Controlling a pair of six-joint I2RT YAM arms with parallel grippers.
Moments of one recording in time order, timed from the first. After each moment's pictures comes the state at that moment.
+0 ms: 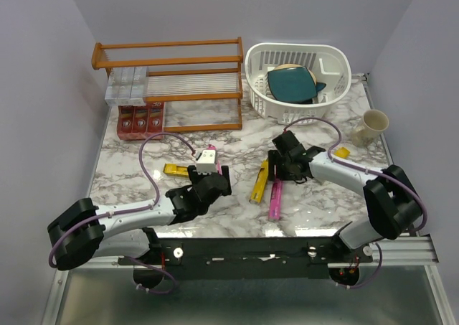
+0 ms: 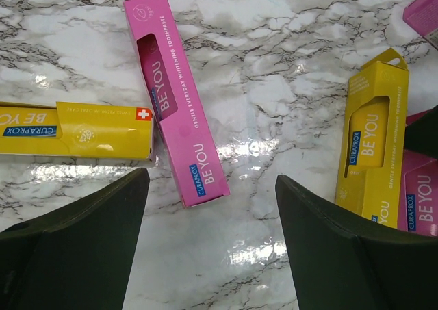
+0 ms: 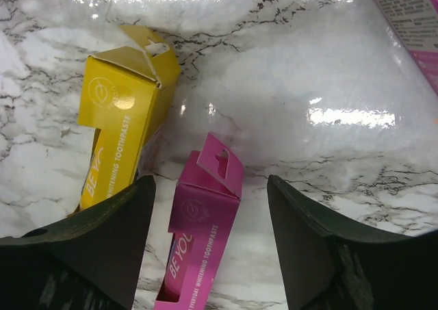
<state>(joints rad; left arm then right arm) -1.06 1.15 0.50 -0.02 -0.70 -0.72 0.60 1.50 0.84 -0.45 0.12 0.55</state>
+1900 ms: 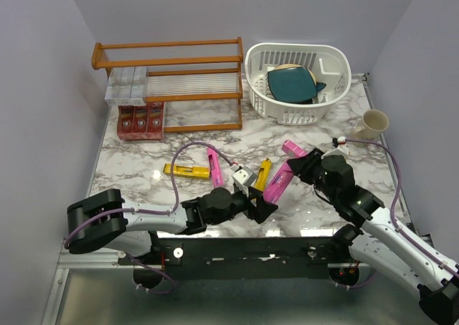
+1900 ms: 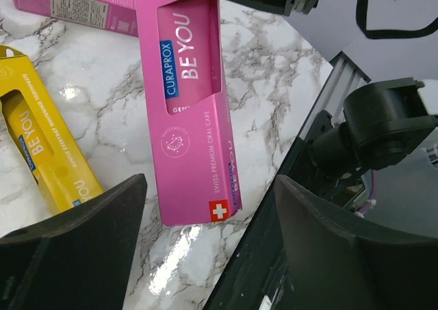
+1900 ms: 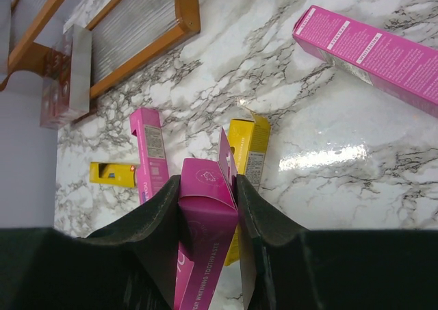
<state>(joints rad) -1.26 1.31 0.45 0.69 -0.17 -0.52 0.63 0.68 0.52 -0.25 0.29 0.88</state>
